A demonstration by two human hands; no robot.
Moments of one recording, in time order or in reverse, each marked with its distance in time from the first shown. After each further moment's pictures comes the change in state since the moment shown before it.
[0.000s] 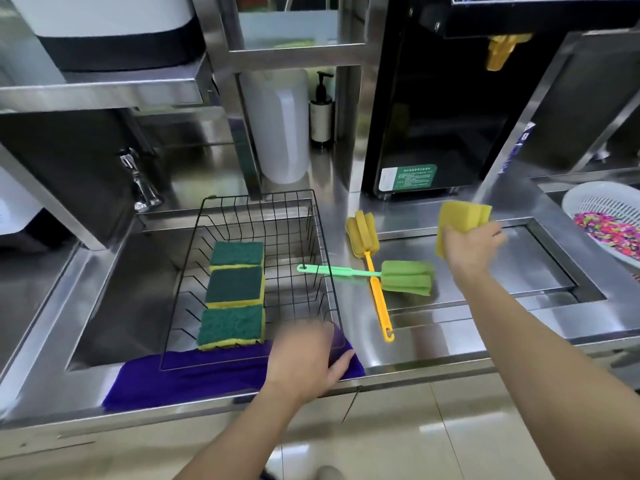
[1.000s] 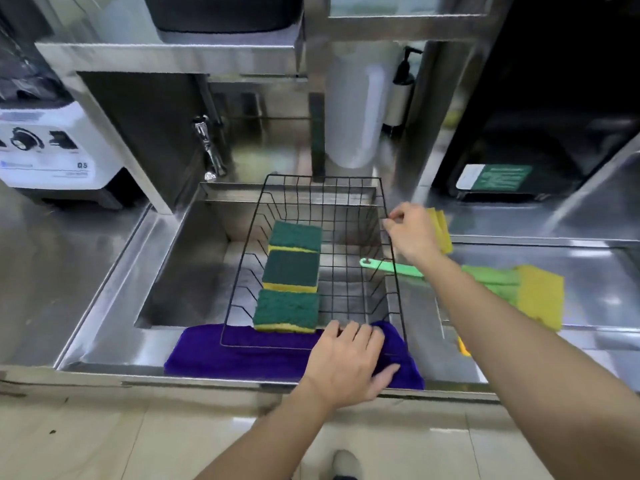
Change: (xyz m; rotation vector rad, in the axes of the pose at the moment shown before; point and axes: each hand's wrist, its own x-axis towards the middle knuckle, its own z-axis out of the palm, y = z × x) left_hand -0.018 -0.022 -0.002 0.001 0.026 0.084; right_hand -0.083 -0.064 0.131 -0.239 -0.559 -0.535
